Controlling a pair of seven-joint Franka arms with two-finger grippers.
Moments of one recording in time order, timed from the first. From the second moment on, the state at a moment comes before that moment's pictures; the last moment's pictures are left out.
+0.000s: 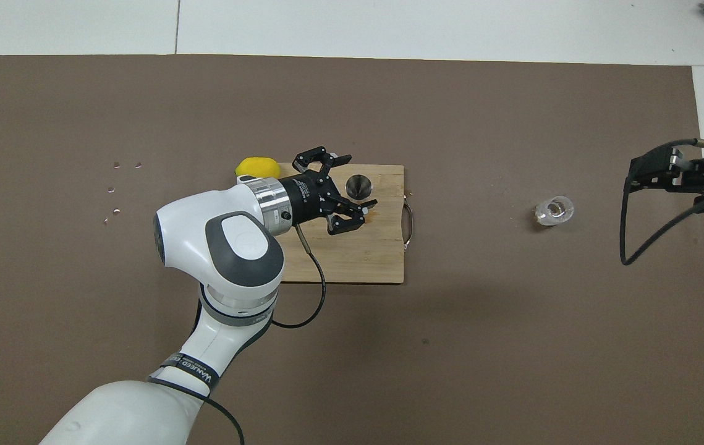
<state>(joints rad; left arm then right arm) -0.86 0.31 0.31 -1.89 -1.68 2.54 -1.28 0.00 0.03 0.00 -1.61 -0.01 1.67 0.43</state>
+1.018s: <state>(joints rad) -0.39 0.19 0.33 -1.86 -0.70 2.08 -1.28 -0.17 0.36 -0.01 -1.64 0.28 1.87 0.81</state>
